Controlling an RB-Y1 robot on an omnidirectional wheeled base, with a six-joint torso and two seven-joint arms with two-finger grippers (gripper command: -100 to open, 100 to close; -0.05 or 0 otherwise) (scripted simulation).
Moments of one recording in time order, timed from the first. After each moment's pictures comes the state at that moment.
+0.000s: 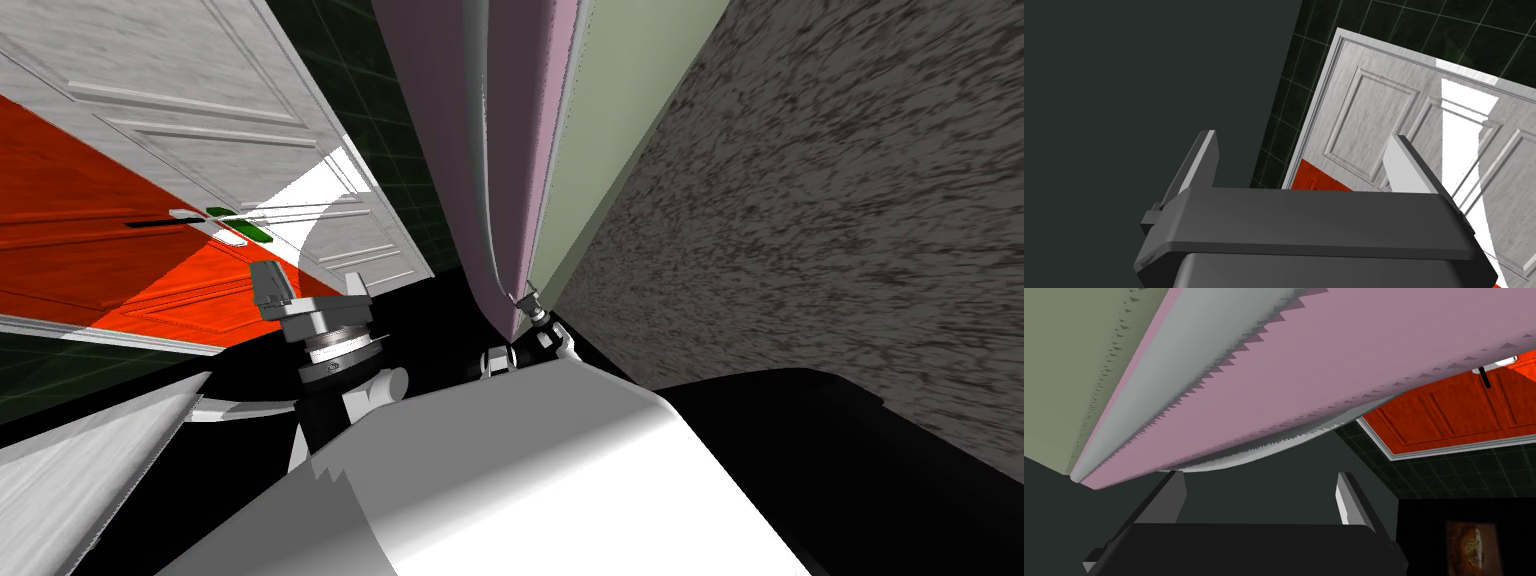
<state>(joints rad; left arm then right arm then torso) 0.51 0.01 0.07 -2.39 0.04 -0.40 0.12 0.07 -0.18 0.13 -1.32 0.35 -1.07 1.87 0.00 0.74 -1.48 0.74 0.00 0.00</state>
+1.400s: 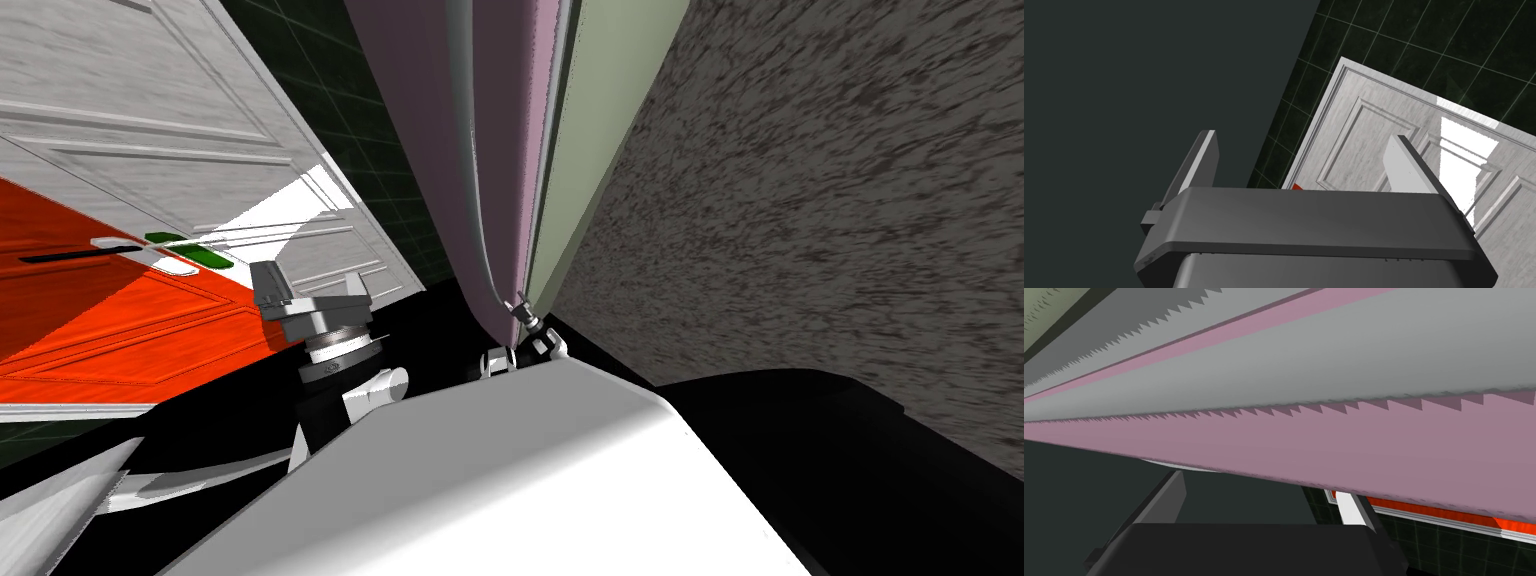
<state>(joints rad) 0.51 0.01 0.07 -2.39 0.04 -0.40 0.12 0.02 -0.12 0.13 -1.07 0.41 -1.19 2.25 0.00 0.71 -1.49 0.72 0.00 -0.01</state>
